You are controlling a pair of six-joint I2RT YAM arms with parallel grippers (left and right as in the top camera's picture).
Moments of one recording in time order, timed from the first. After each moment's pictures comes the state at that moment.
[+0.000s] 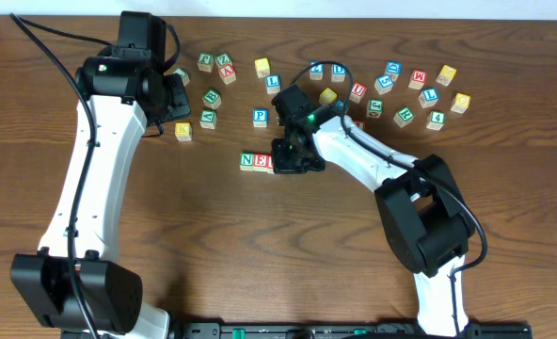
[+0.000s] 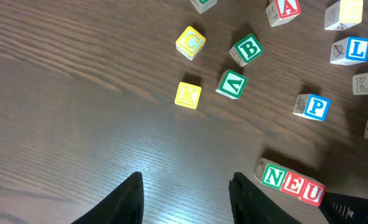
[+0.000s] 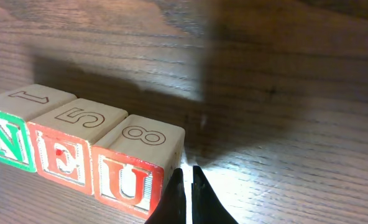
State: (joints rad) left arm -0.09 1.69 1.67 -1.15 -0.11 -0.35; right arm 0.59 2.15 1.55 -0.75 -0.21 0.52
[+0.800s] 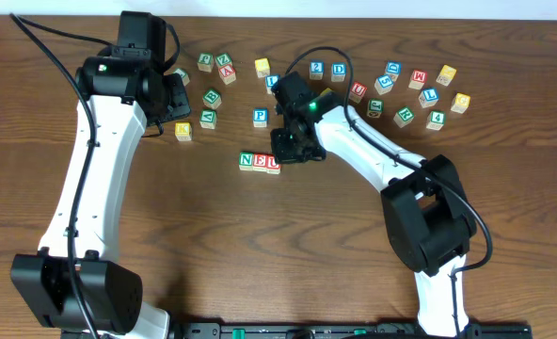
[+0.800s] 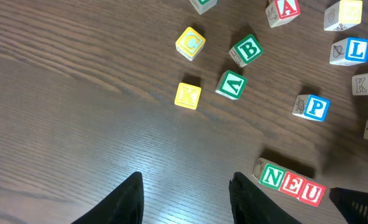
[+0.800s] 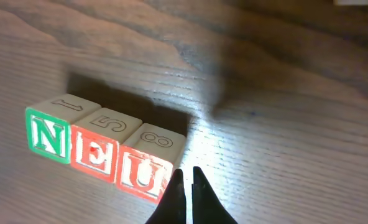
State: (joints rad) left arm -0.09 1.69 1.67 -1.15 -0.11 -0.35; right arm 0.58 2.15 1.66 -0.84 -0.18 0.43
